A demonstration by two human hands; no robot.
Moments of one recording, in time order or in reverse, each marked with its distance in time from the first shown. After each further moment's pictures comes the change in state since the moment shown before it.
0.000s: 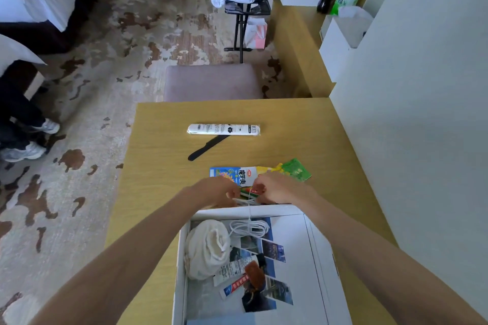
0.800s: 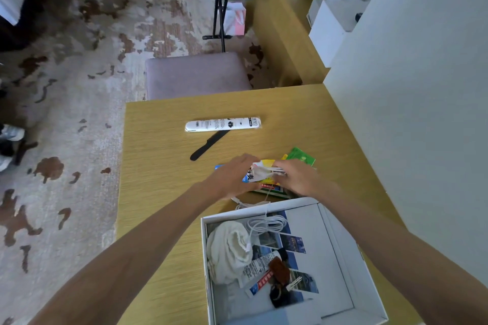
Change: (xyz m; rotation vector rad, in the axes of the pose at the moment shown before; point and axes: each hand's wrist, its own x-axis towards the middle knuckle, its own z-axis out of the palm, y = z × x) left_hand 0.023 -0.019 -0.001 -0.263 0.321 0.270; right_hand -0.001 0.019 0.010 0.086 0.309 0.026
